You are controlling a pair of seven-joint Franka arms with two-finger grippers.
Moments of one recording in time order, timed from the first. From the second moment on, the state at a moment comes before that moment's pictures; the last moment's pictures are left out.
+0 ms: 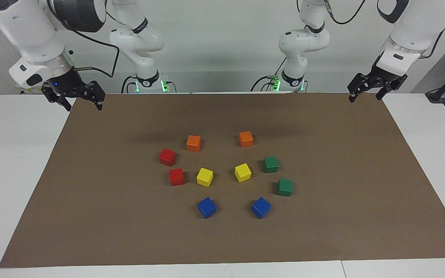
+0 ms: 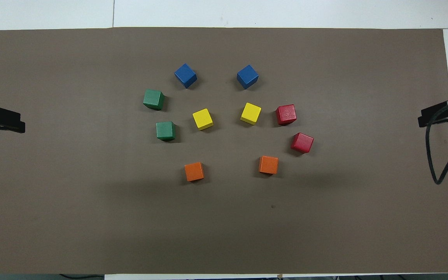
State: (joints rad) left arm 0.08 -0.04 -0.11 -1.58 0.00 1.52 -0.03; right arm -0.02 0.01 -0.05 -1.59 -0.02 1.54 -0.08
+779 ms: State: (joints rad) left arm 0.08 -0.05 -0.12 -1.58 -0.01 1.52 -0.02; right arm -0.01 0.01 -0.05 -1.59 -0.02 1.54 -0.08
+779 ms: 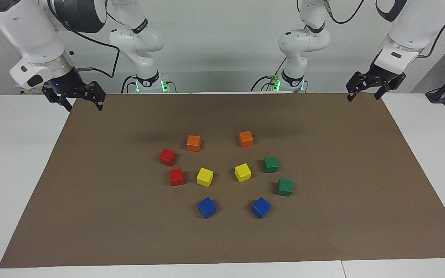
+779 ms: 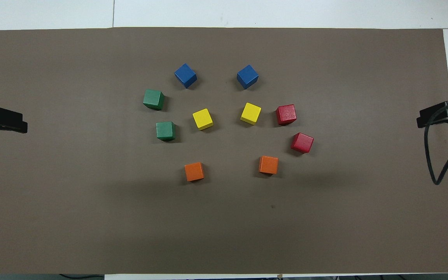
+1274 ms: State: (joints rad) left arm 0.04 -0.08 -0.13 -1.70 -0.07 1.68 -0.04; right arm 0.00 0.00 -0.05 -1.60 -0.02 1.54 -0.08
